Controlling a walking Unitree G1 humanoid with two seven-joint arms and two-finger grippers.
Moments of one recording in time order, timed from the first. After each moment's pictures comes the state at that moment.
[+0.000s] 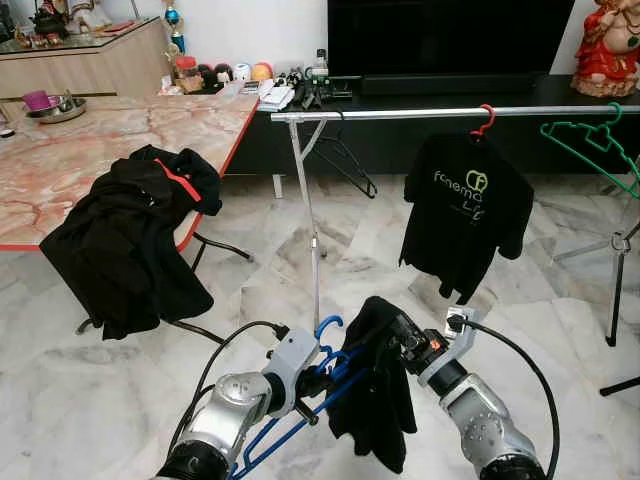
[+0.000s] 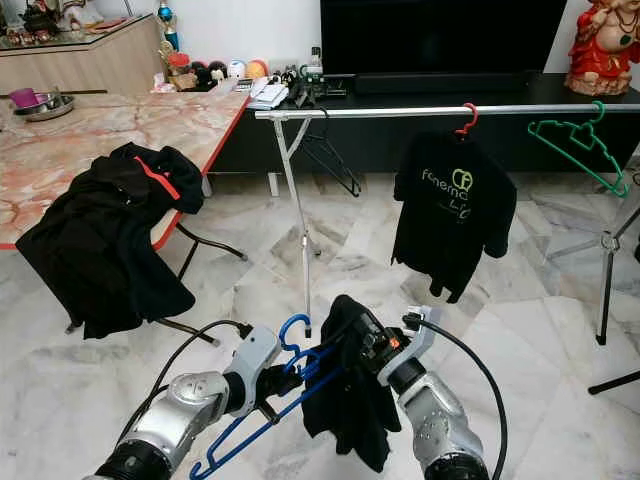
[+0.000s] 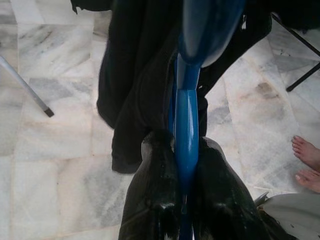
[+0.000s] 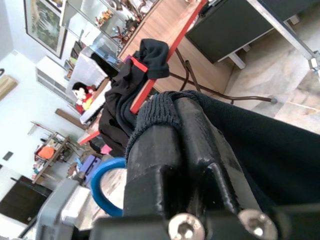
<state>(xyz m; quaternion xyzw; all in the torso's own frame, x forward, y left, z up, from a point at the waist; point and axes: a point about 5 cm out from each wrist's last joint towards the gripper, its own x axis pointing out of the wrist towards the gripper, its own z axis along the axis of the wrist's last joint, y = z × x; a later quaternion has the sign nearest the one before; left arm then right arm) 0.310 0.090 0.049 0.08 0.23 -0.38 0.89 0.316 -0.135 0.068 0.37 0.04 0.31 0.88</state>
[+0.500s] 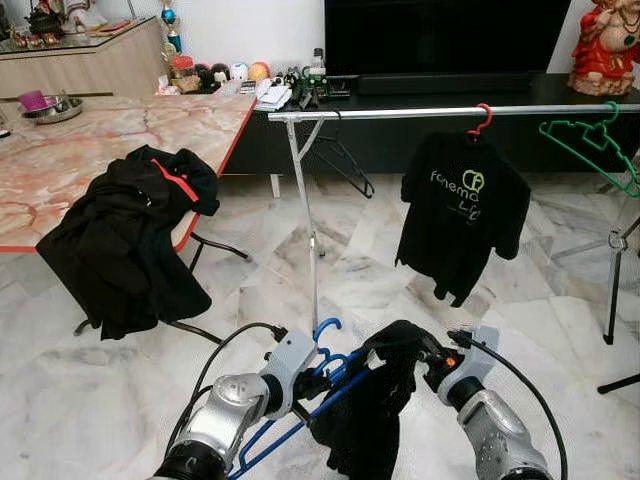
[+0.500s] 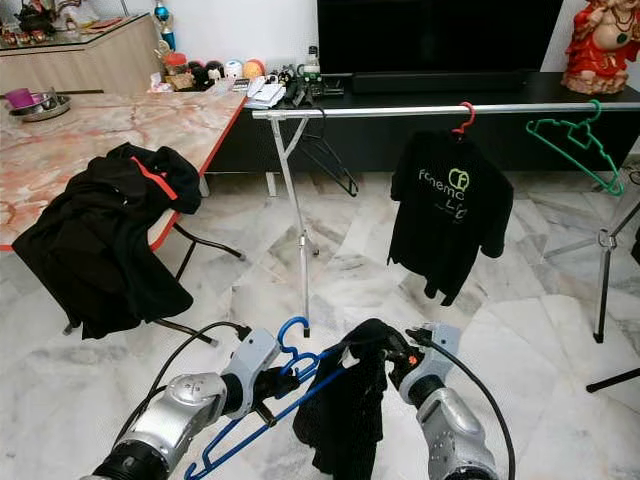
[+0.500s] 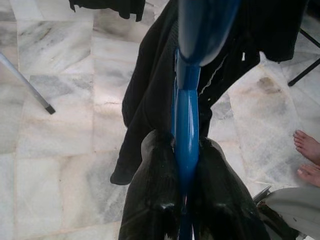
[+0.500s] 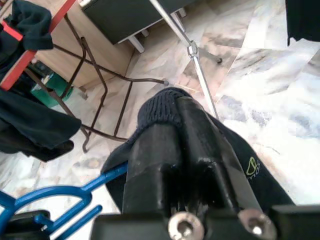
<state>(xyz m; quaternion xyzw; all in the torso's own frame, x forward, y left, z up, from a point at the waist) 0.310 0.097 0.048 0.08 0.23 -0.38 0.89 0.308 -0.170 0.032 0.24 0.13 0.14 0.95</state>
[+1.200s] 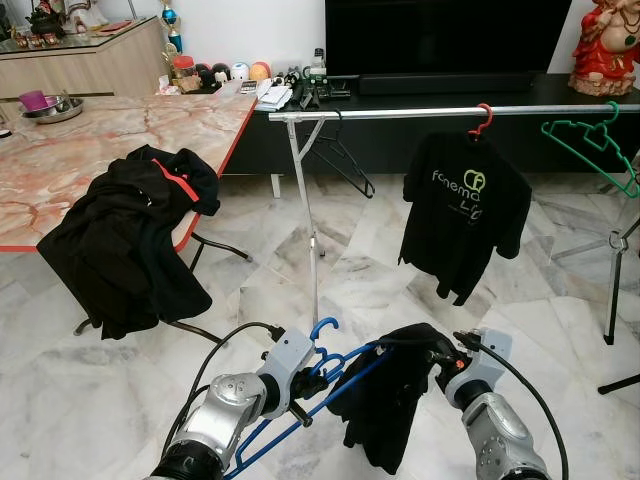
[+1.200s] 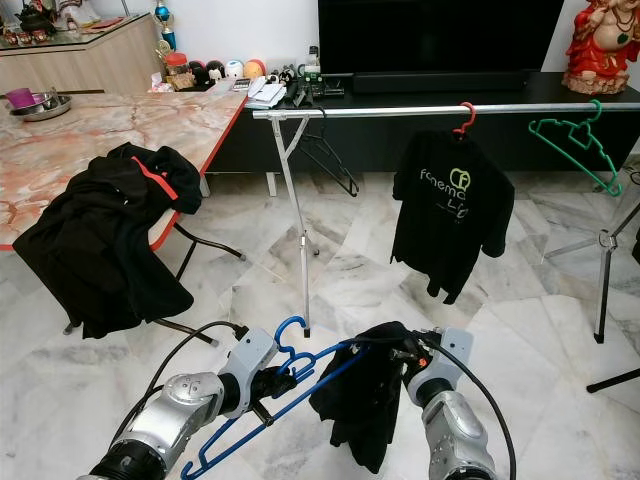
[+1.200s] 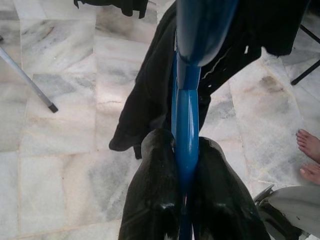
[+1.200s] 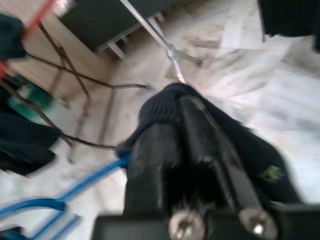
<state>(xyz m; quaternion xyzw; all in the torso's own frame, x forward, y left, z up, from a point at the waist) 0.311 0.099 0.048 0.09 0.23 -0.38 0.89 0.309 -0.168 0.027 0.26 0.13 0.11 0.95</state>
